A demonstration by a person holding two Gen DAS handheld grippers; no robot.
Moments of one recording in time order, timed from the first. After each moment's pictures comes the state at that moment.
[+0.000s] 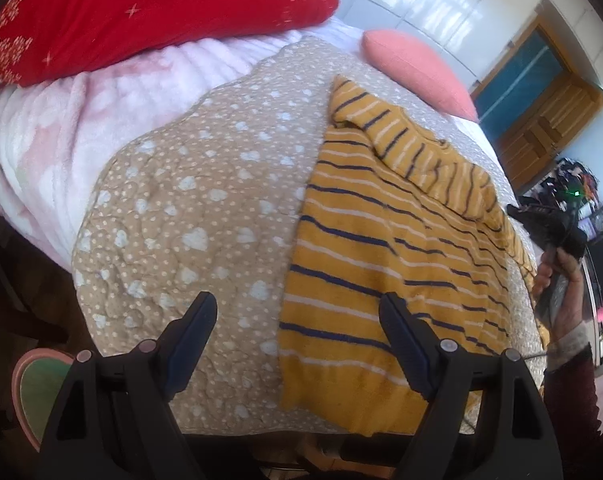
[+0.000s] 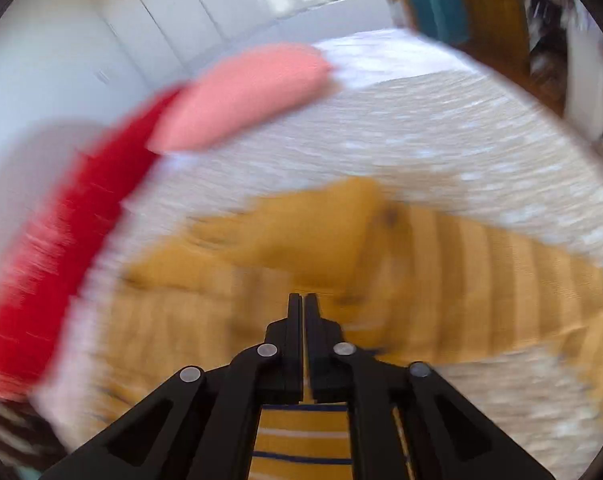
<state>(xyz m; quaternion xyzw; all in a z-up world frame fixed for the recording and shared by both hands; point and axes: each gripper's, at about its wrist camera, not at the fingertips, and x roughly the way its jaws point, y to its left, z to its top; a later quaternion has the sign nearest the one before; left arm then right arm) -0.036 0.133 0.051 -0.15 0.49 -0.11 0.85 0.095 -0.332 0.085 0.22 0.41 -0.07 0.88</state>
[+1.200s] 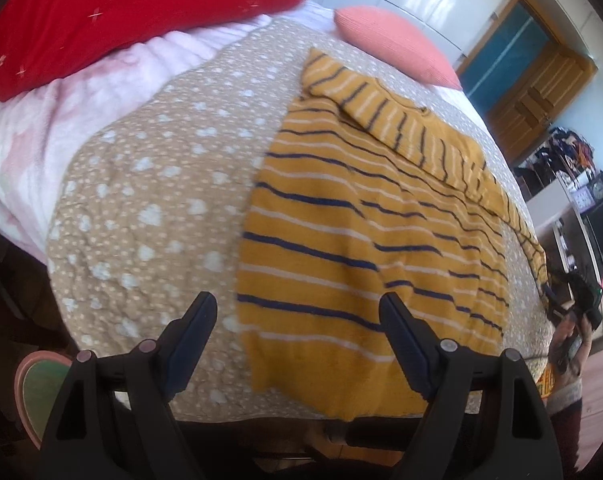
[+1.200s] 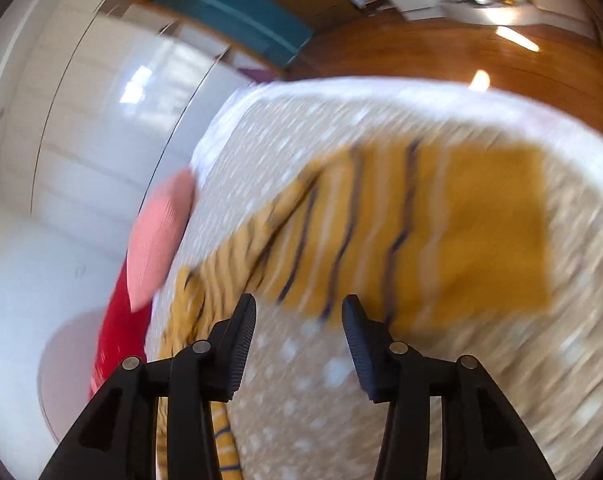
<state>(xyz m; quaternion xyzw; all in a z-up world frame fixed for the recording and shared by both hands) -0.046 0.094 0.044 -0.11 0.51 -0.14 0.84 -0.156 -0.519 0.034 0.52 0.22 -0.20 0.80</state>
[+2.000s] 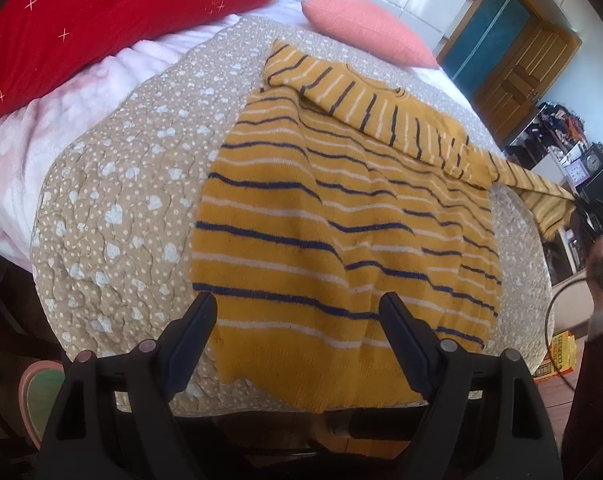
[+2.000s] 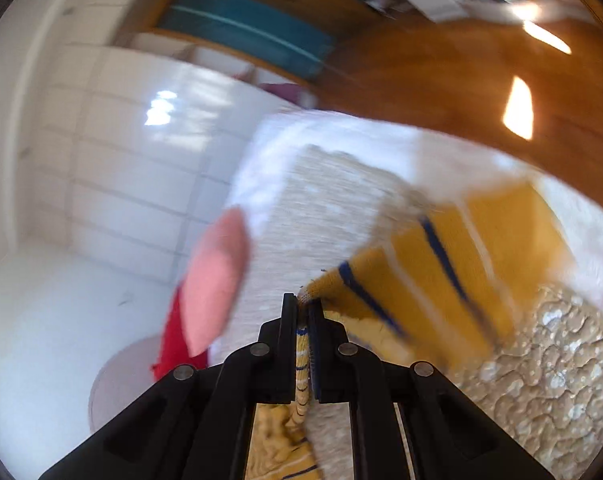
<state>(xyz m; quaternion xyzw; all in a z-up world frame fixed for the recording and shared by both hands) -0.058 0.066 0.048 -0.08 0.51 -0.16 0.84 -0.117 -0.574 0.139 0.53 0.14 -0.11 0.83</state>
